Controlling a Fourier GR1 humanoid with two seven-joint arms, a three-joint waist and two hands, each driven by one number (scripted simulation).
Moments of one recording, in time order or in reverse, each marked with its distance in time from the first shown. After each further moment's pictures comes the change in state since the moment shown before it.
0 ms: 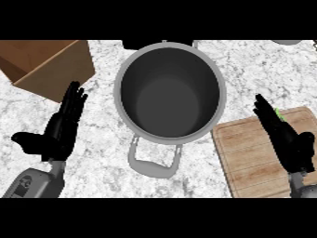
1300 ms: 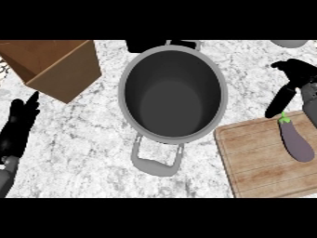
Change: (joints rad) left arm -0.007 0.284 0.021 0.120 -0.171 0.042 0.444; right arm -0.675 -0.246 0.201 0.441 0.398 0.457 0.807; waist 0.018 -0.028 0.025
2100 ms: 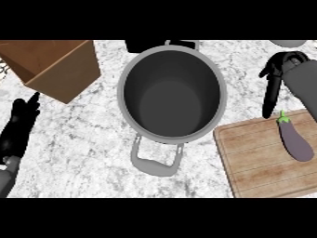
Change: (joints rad) left arm 0.005 -0.014 0.012 -0.010 -0.027 0.001 0.025; right arm -0.263 0.133 0.046 0.457 -0.180 0.422 0.084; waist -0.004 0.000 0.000
